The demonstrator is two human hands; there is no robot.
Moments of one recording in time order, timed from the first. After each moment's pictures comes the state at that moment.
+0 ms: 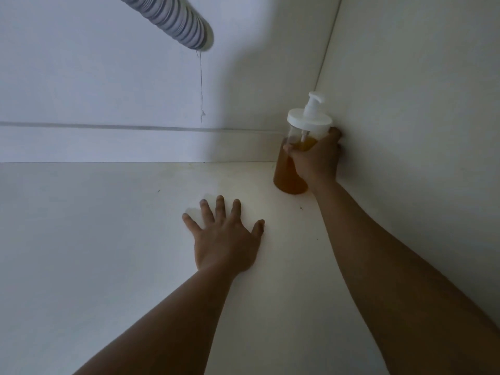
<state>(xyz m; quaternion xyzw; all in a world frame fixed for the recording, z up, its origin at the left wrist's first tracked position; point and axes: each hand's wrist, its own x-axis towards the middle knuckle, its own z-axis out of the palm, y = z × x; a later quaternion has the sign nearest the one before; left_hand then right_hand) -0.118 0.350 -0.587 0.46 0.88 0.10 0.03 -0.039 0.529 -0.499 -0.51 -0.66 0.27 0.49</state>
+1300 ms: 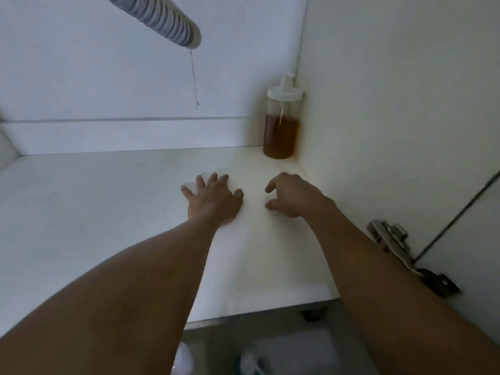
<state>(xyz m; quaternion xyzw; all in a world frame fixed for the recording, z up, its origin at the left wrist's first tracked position) -0.116 0.346 -0.582 0.44 0.89 0.14 0.04 0.039 0.433 -0.538 -0.43 -0.89 0.14 0.05</state>
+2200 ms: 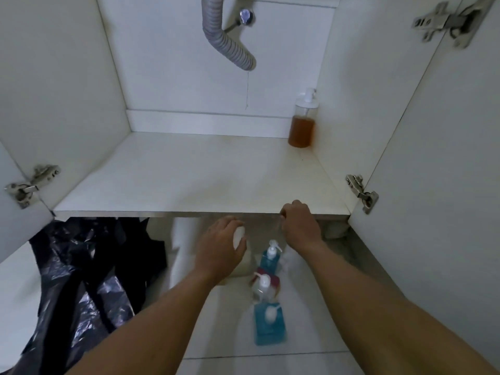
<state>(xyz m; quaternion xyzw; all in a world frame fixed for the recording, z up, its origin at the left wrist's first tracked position) 0.005 0.036 -0.616 0.51 0.80 0.31 -0.03 0.135 0.196 -0.572 -0.39 -0.90 0.08 0.17</state>
